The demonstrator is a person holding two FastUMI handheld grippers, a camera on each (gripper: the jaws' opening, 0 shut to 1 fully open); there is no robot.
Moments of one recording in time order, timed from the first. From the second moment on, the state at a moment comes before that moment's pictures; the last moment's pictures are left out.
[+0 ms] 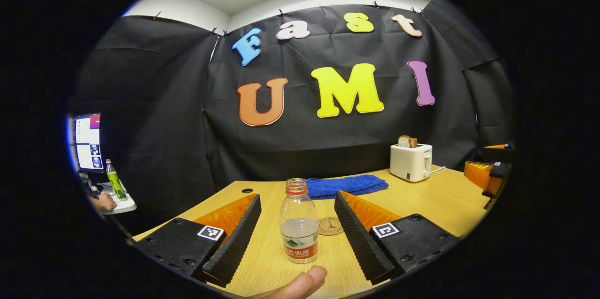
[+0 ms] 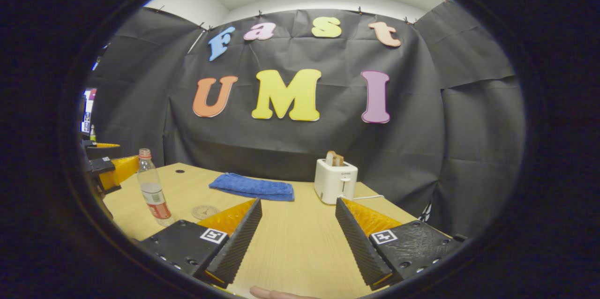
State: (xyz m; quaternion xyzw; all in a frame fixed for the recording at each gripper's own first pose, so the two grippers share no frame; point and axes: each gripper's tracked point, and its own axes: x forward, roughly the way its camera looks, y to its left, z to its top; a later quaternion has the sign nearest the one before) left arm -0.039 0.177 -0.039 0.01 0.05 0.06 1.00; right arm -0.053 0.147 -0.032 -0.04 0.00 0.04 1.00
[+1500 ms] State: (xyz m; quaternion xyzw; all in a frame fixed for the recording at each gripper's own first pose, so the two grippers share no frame) left arm -0.028 0.222 -0.074 0.01 0.08 0.08 0.99; right arm 0.021 0.308 -0.141 -0.01 0.08 0.15 0.99
